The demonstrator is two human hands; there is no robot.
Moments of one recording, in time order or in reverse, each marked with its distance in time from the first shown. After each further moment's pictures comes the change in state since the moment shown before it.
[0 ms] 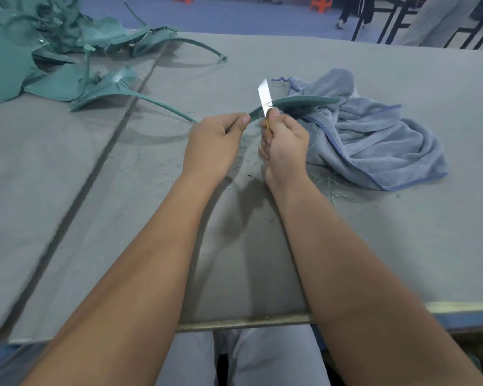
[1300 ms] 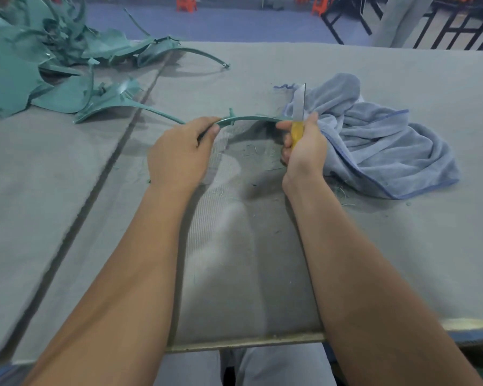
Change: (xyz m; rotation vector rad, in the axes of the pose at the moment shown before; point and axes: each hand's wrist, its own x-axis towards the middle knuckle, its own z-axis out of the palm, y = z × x) left_hand 0.000 -0.015 -0.042 0.533 0.115 0.108; right_hand 0.016 -0.010 -0.012 -0.112 0.195 -0.002
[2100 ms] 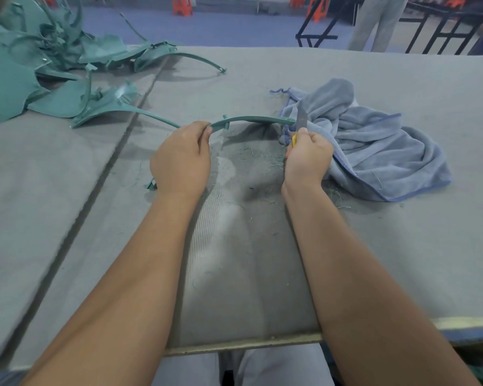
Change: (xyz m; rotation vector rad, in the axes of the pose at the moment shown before) left_hand -0.001 0.004 0.012 0.038 0.106 -0.076; right_hand 0.001 0.004 -0.004 -0.164 0.203 -0.156
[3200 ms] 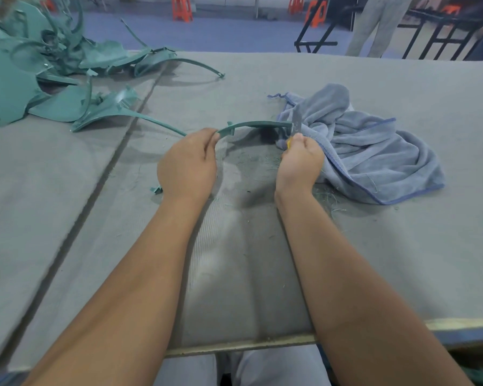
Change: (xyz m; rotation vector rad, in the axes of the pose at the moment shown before) left_hand -0.006 0.011 0.002 -0.024 -0.055 0.029; right_hand -0.007 0.003 0.002 -0.047 -0.008 -0.033
